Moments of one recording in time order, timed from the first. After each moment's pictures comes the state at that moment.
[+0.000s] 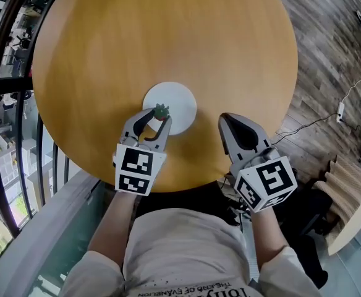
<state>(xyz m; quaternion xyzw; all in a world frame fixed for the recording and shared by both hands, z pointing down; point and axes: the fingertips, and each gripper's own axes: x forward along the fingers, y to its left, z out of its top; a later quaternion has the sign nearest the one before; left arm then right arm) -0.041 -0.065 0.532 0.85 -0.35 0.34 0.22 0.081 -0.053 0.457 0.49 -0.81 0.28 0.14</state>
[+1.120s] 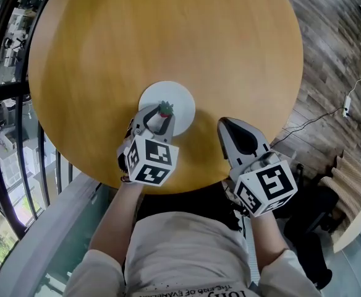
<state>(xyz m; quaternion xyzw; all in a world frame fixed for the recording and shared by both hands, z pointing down) -0.020 -0.066 0.597 0.82 -0.30 0.46 0.15 0.093 -0.046 0.488 0.49 -0.80 0.32 0.13</state>
